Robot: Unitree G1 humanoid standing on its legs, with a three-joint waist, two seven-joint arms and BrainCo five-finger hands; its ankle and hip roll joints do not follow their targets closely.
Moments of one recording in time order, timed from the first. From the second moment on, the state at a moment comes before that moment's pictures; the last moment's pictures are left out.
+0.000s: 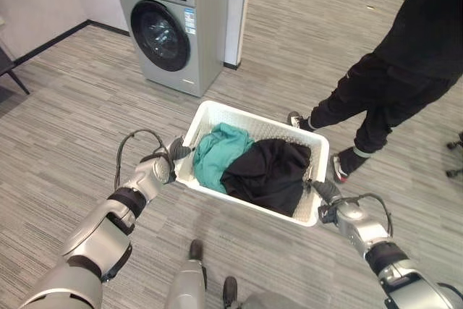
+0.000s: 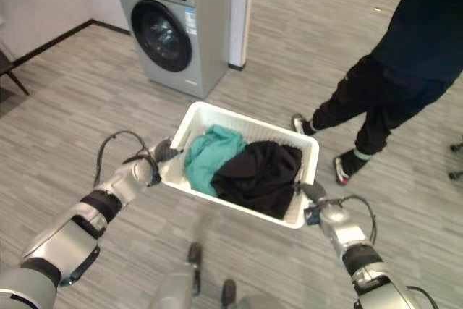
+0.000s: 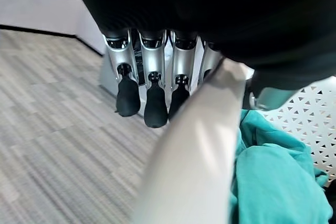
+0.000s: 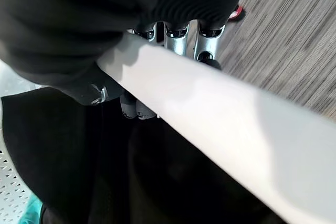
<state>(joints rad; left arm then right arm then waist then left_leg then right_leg) -0.81 0.51 -0.72 0.92 0.19 0.05 0.11 -0.39 -0.48 0.36 0.73 0.42 0.11 -0.03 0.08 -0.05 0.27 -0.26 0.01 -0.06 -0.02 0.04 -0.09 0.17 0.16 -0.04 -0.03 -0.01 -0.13</state>
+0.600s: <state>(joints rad) -0.72 0.55 -0.71 0.88 0.17 0.05 0.11 -0.35 -0.42 0.31 0.71 0.39 0.08 -0.04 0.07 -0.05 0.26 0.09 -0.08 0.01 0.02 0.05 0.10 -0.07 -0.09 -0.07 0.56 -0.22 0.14</state>
